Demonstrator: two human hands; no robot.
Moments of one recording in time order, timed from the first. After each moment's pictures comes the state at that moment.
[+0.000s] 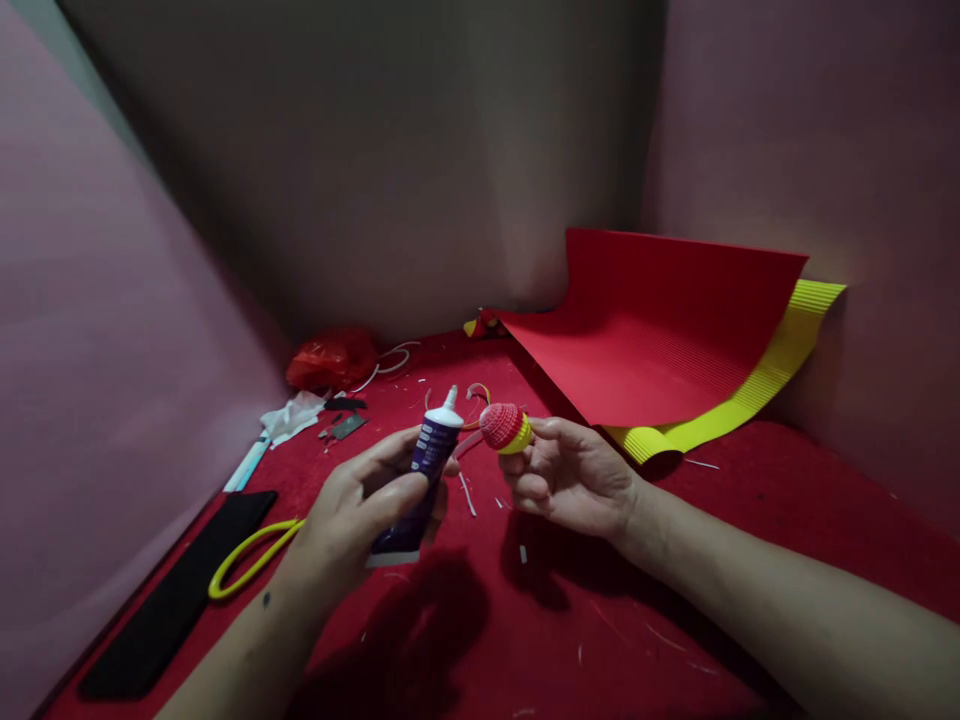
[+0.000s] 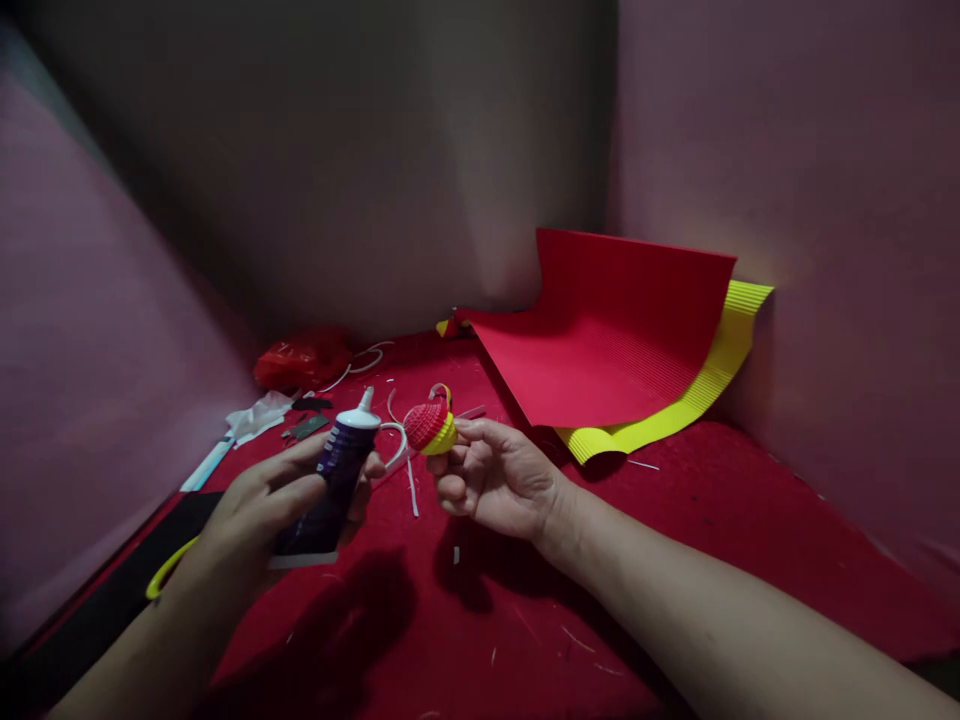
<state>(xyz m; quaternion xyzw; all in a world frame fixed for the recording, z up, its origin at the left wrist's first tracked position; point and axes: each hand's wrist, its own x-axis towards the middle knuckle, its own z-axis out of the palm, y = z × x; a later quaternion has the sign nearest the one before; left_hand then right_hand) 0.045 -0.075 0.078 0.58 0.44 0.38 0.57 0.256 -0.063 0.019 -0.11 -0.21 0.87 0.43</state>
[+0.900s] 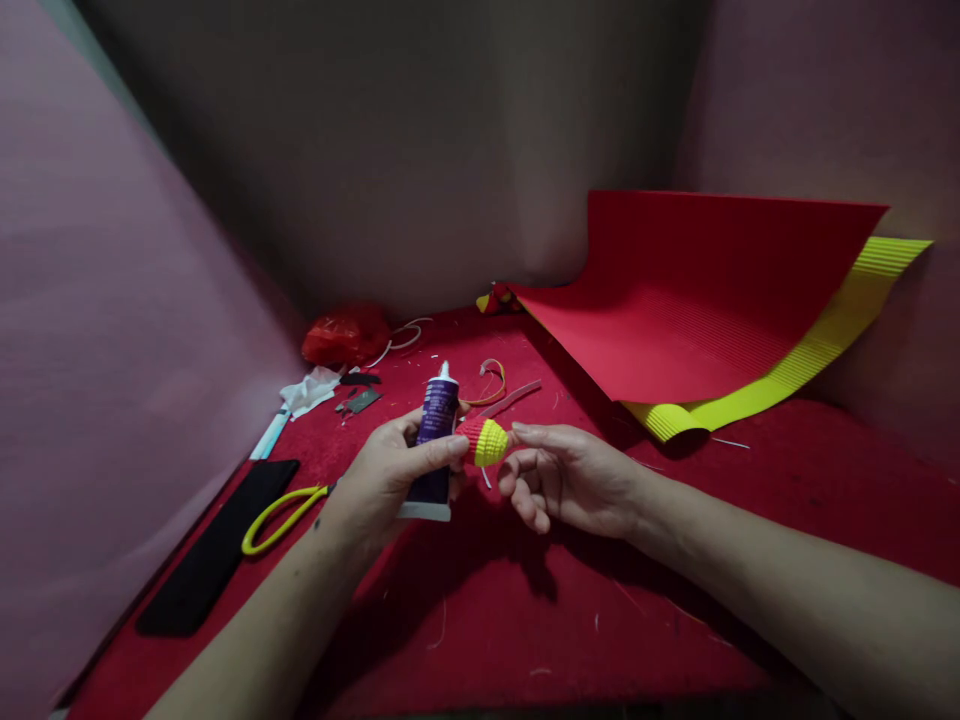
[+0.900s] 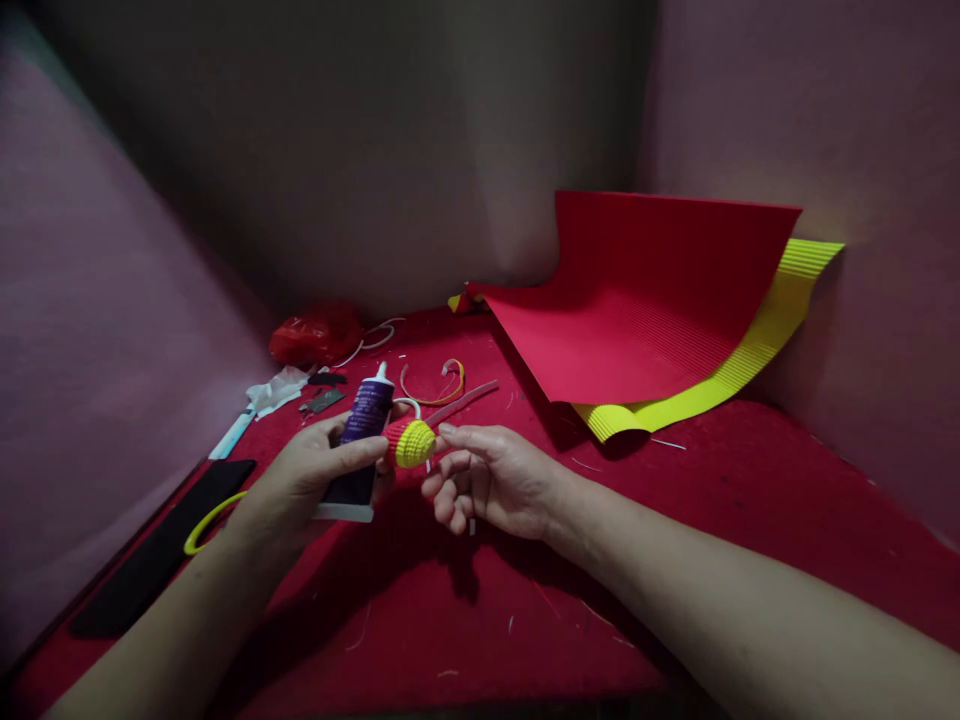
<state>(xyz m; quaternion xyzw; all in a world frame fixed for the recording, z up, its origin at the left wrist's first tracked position) 0.050 -0.059 0.065 0.54 0.49 0.35 0.60 0.240 -0.068 0.000 -0.19 -0.29 0.86 0.37</state>
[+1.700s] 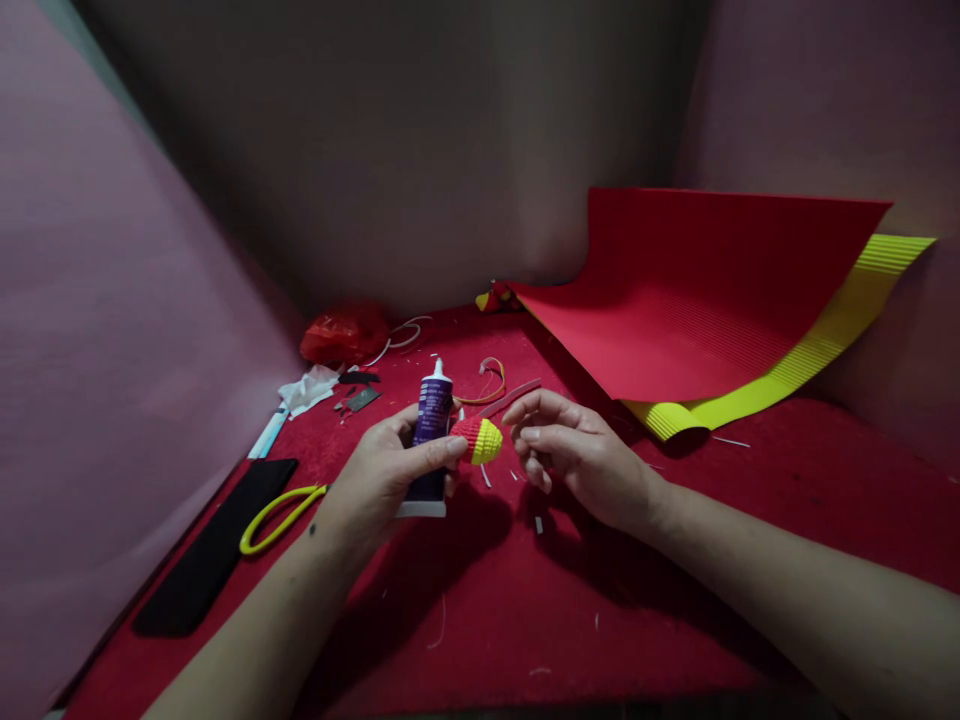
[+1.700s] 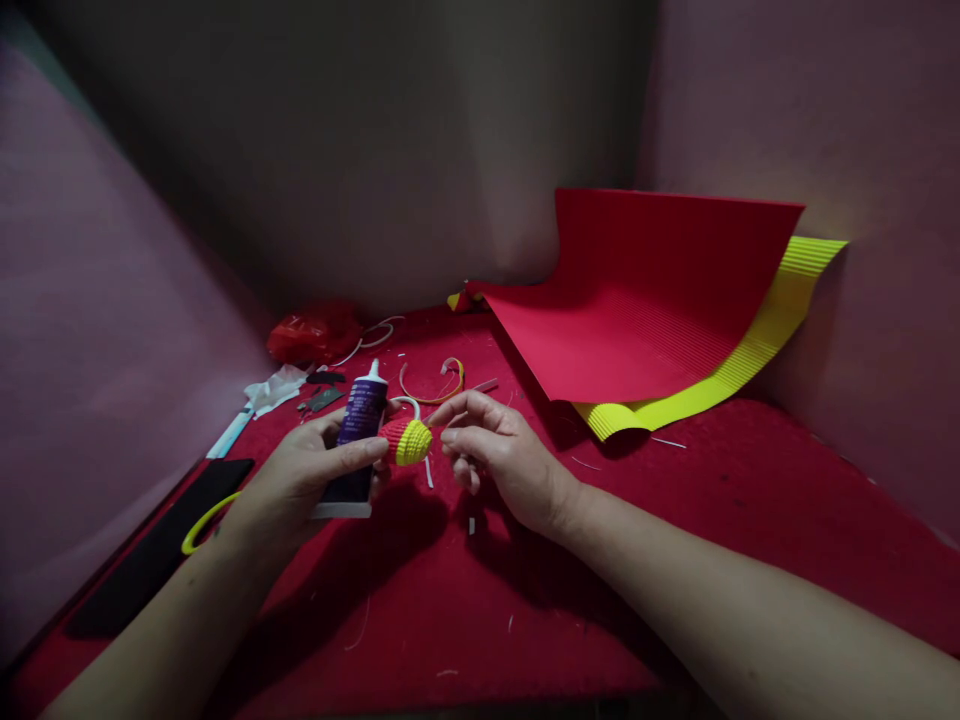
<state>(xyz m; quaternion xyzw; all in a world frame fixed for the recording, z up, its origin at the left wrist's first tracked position) 0.049 -0.060 0.065 0.54 0.52 0.35 0.56 0.240 -0.074 0.012 -0.27 -0.42 0.68 0.53</state>
